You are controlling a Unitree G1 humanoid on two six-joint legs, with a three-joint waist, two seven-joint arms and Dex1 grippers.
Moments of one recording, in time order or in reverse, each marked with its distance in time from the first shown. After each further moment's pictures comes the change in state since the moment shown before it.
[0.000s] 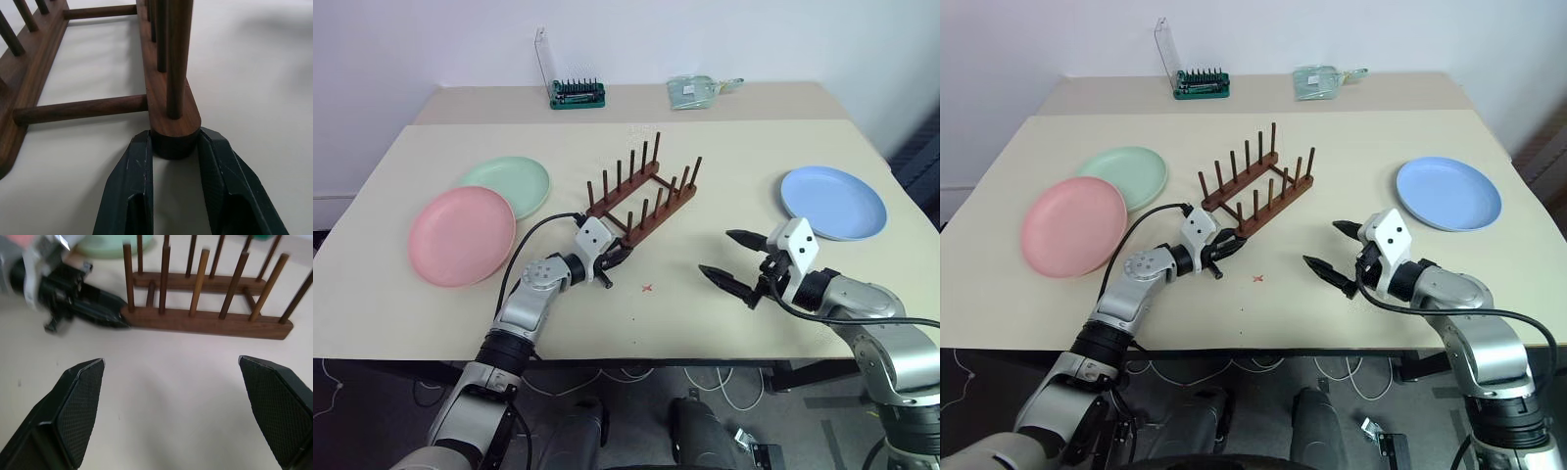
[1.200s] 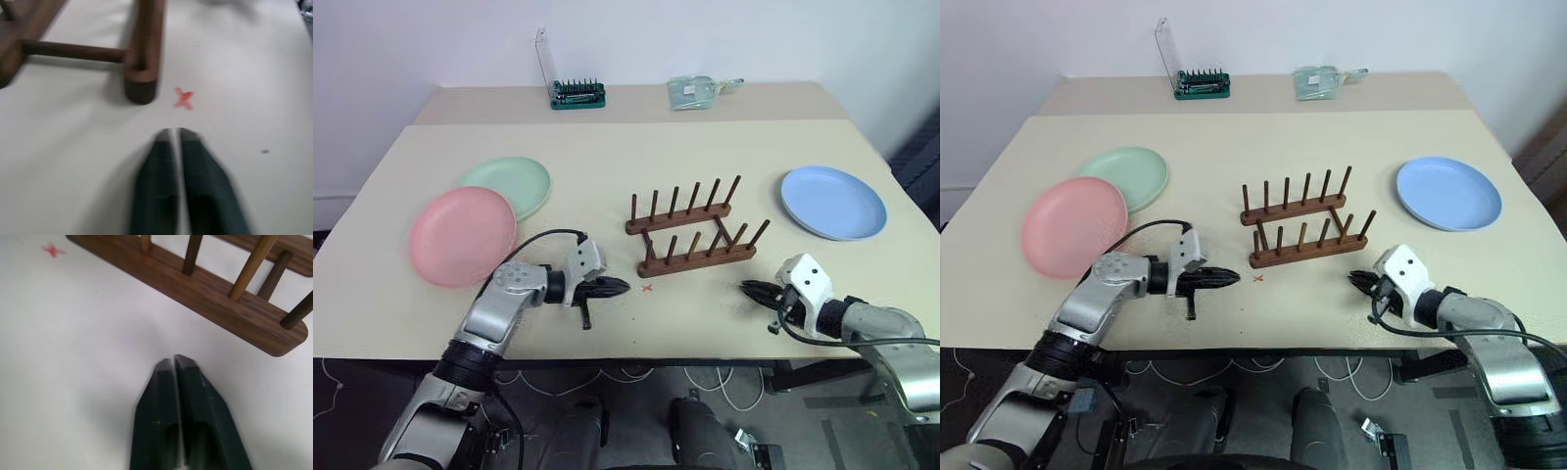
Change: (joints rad) left arm 0.089 0.162 -0.070 -0.297 -0.098 0.229 -0.337; right arm 0.073 -0.064 0.034 0.169 -0.198 -0.100 0.017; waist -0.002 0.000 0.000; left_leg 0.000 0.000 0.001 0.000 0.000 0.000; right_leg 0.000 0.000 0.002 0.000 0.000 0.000
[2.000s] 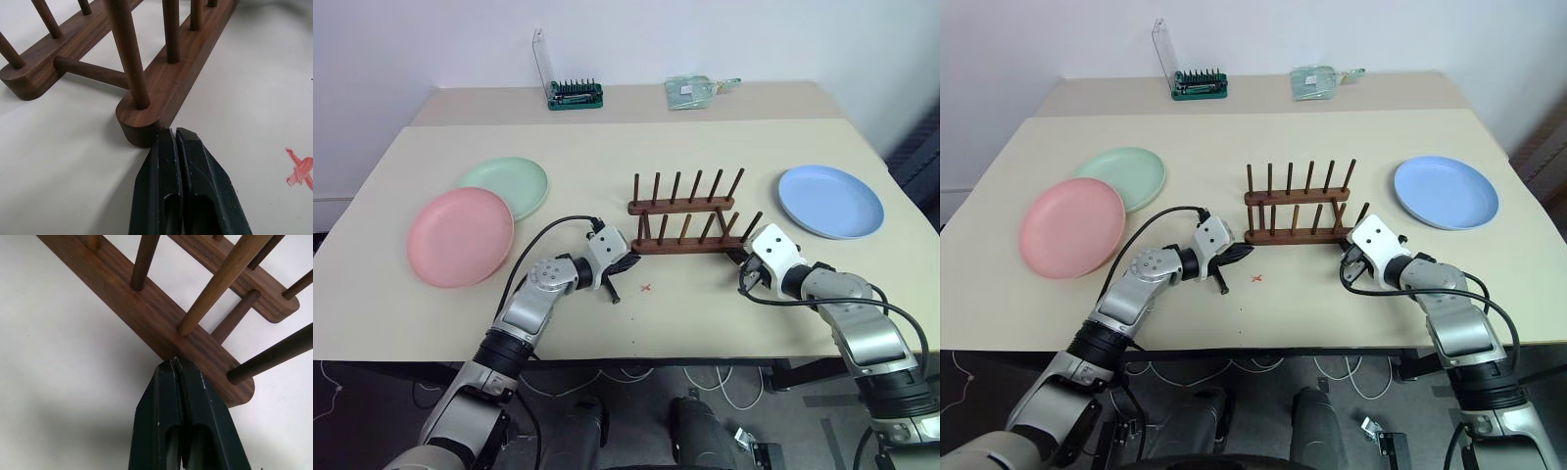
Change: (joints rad) left arm -0.085 -0.128 -0.020 0.199 0.144 -0.154 0.357; right arm -0.229 0.085 0.130 0.130 -0.157 -0.005 -0.132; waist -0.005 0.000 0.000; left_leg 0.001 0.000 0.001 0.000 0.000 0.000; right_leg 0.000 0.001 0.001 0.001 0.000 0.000
